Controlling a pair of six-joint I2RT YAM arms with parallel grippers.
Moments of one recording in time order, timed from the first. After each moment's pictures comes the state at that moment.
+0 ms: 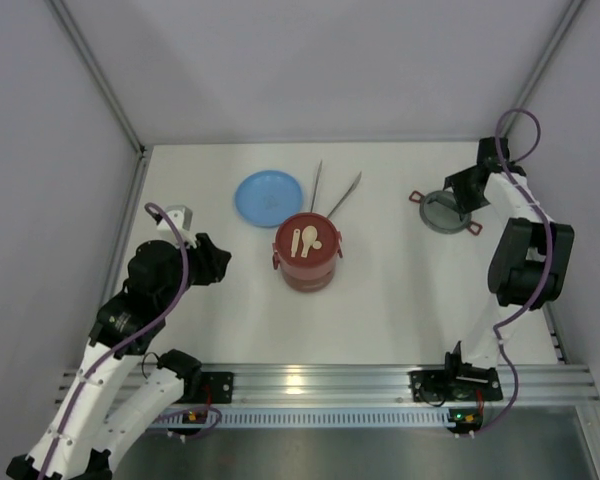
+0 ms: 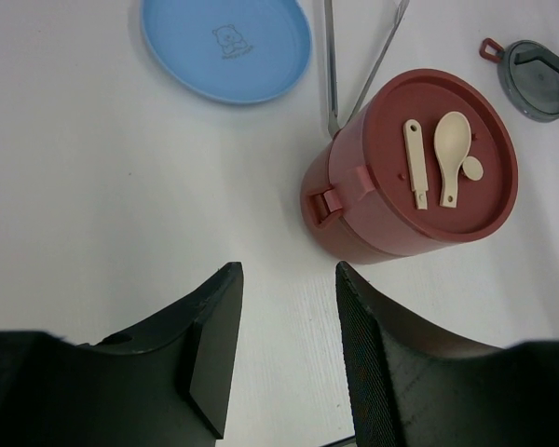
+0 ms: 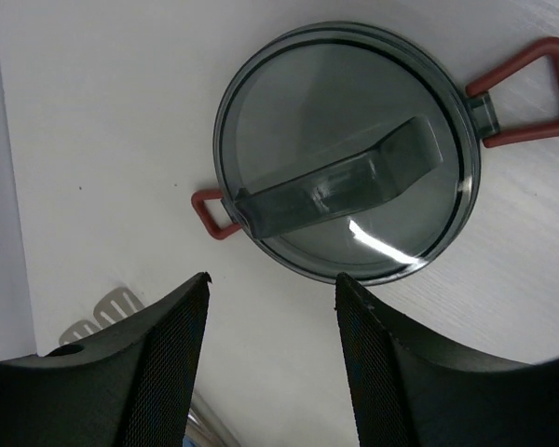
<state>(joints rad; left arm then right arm) -0.42 0.62 0.87 -0.66 -0.07 -0.39 -0.16 1.83 1.45 -0.59 0.03 1.03</state>
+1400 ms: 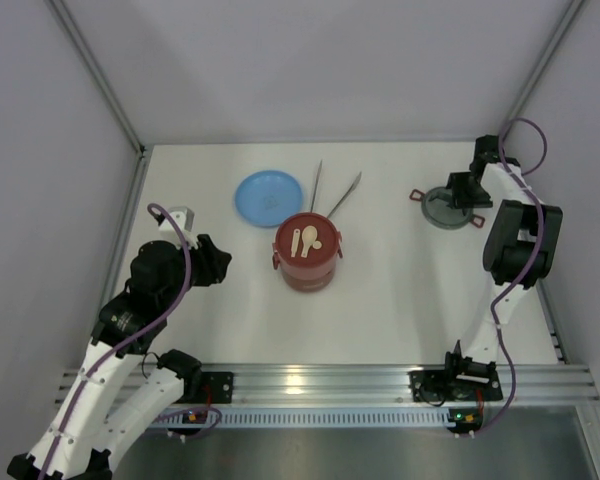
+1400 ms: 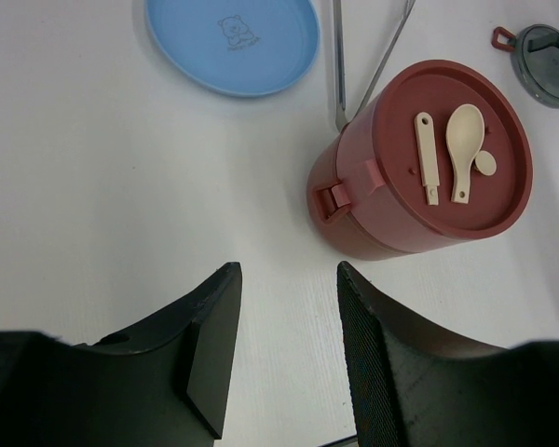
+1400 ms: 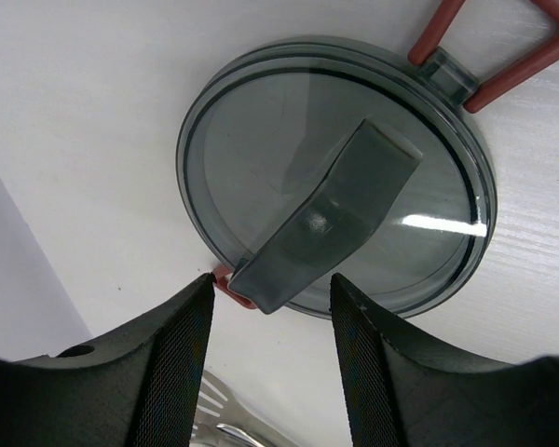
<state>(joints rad) -0.42 0.61 0.86 -0.66 -0.08 -0.39 -0.18 2.06 1.64 -0.69 0.06 1.39</state>
